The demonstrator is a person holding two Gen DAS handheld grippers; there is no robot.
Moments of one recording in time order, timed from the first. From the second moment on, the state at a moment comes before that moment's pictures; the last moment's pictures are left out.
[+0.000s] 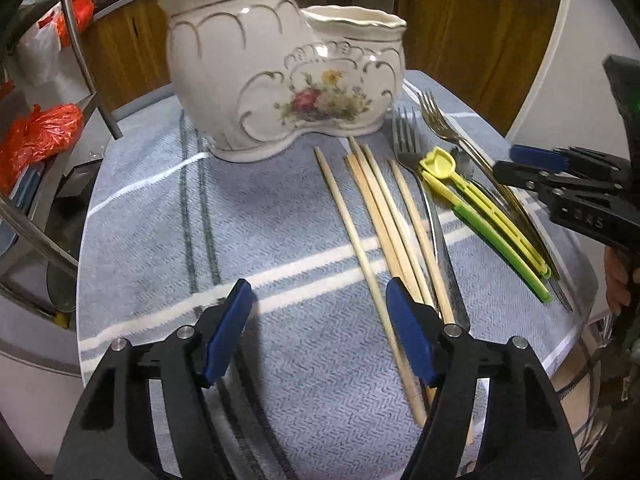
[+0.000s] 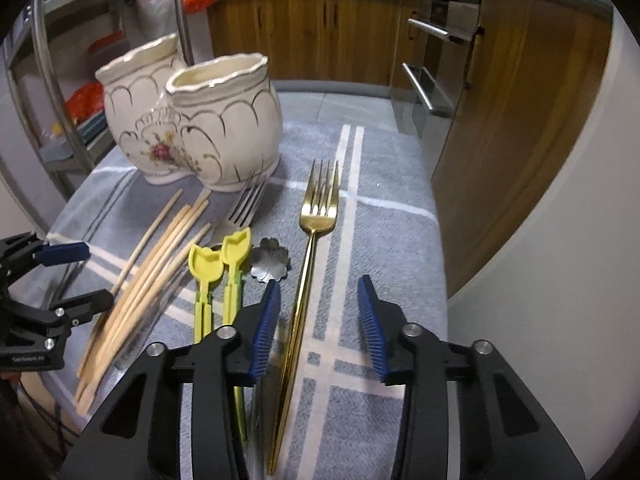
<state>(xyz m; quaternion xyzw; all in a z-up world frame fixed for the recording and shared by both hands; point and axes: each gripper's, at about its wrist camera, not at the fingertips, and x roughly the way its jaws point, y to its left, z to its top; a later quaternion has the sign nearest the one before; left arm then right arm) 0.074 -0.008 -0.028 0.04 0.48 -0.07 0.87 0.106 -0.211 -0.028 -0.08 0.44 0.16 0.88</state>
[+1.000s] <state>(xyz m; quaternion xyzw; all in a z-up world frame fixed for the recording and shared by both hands) 0.060 0.016 -0.010 0.03 0.42 -0.13 0.90 0.097 -0.217 0.010 -0.03 0.35 0.18 0.92</state>
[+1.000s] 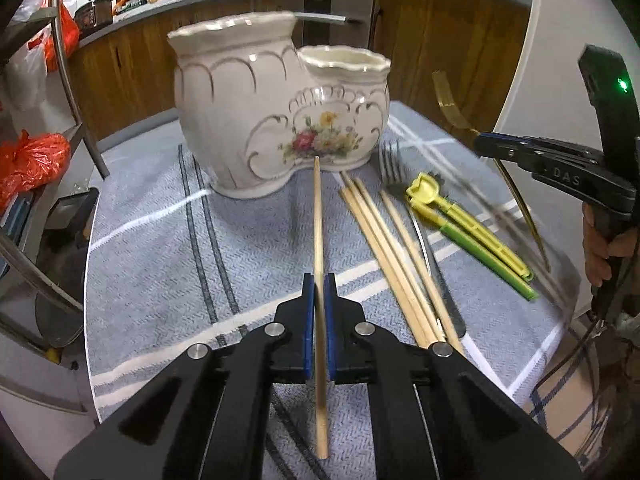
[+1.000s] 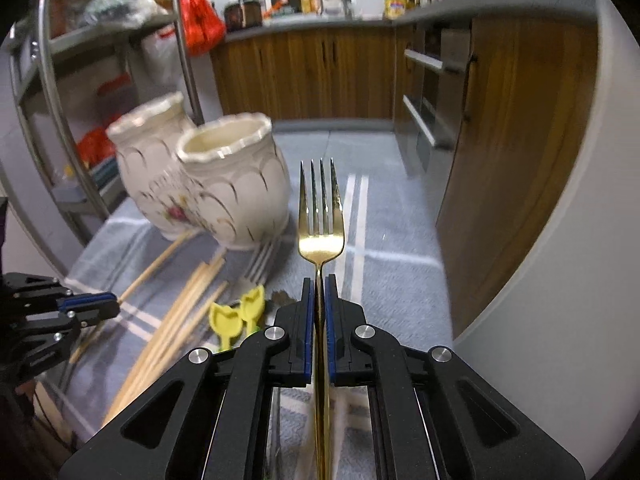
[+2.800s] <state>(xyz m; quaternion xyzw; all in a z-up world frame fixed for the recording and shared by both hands) 0.157 0.059 0.072 -0.06 0.12 -0.12 0.98 0.155 -0.145 0.079 0.08 0.13 0.20 0.97</state>
